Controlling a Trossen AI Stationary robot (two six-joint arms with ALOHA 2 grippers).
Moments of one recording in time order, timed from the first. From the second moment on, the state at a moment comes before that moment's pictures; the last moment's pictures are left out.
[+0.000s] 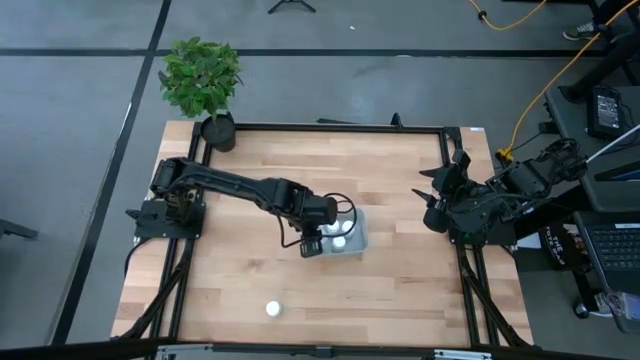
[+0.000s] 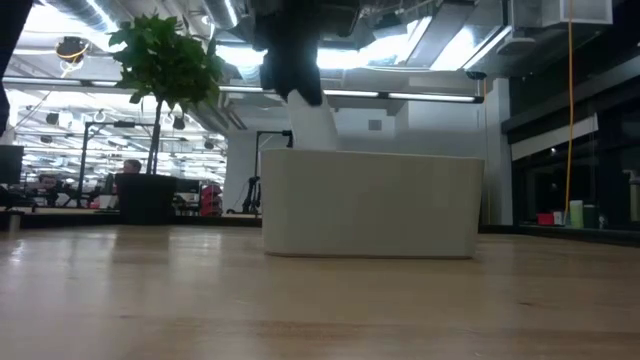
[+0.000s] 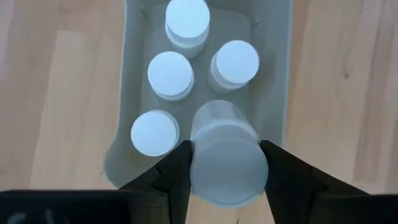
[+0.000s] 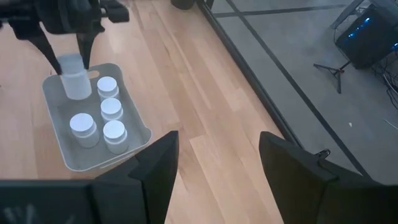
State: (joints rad) left arm -0.11 1.84 1.58 -0.90 -0.01 -0.33; right arm 0.53 1.06 1.37 -1.34 0.84 0.62
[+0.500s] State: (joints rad) left arm -0.12 1.86 1.41 -0.79 0.02 -0.37; right arm 0.53 1.07 1.37 -1.33 0.83 0.65
